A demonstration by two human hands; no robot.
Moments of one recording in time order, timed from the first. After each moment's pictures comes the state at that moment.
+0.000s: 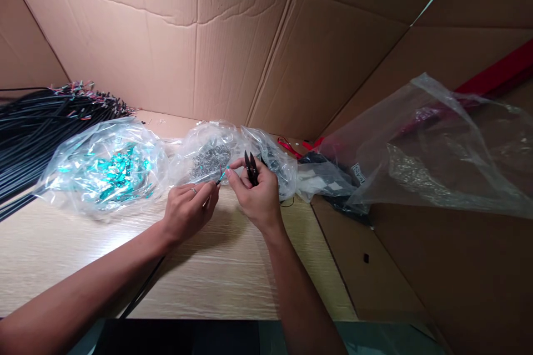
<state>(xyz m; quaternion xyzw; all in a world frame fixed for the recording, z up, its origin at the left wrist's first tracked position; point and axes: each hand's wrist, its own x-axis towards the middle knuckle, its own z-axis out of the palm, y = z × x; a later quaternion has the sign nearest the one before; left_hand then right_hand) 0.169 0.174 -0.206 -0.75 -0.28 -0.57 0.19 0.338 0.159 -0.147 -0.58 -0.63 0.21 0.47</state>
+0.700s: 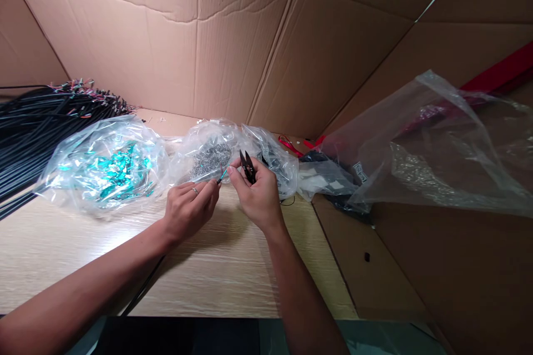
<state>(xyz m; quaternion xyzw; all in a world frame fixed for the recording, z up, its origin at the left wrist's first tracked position) 0.168 0.174 -0.208 -0.75 -0.26 -0.57 0.21 0.337 0.158 -0.140 -0.59 -0.63 0.23 0.44</state>
